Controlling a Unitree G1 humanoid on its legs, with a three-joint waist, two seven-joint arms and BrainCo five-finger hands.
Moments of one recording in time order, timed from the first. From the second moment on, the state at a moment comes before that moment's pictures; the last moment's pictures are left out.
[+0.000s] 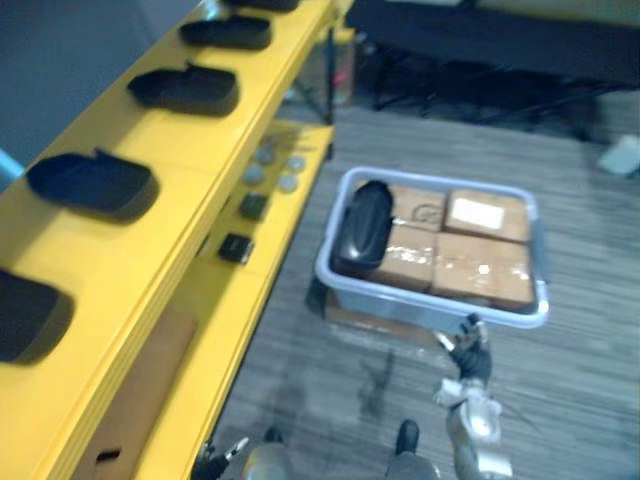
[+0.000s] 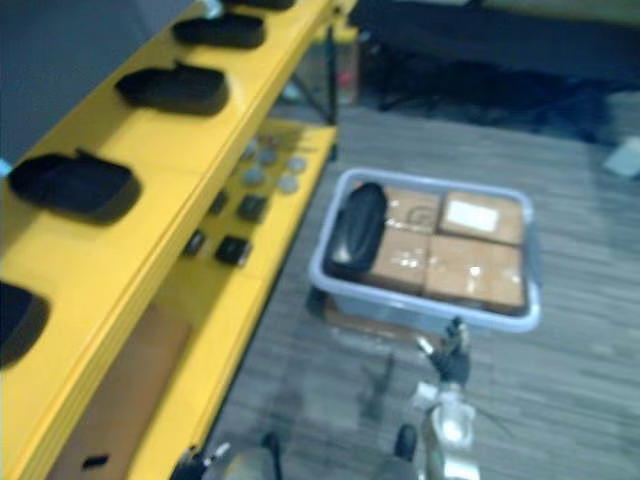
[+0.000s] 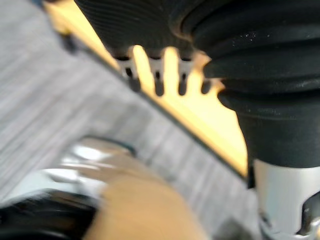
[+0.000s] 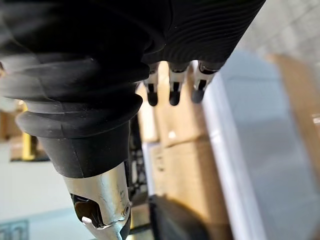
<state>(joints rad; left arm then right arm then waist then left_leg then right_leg) 0.22 0.10 0.02 0.90 -0.29 -0.15 0.15 -0.13 -0.17 -0.12 0.47 0.35 -0.33 -0.36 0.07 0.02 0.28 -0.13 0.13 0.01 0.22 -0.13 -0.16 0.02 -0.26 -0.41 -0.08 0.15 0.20</state>
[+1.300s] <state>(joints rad) 0.12 0.10 -0.22 0.93 -0.47 -0.16 0.05 -1.16 -0.95 -0.03 1.28 0.45 0.22 -0.44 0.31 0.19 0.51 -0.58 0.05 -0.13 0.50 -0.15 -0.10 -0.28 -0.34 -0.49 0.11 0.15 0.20</state>
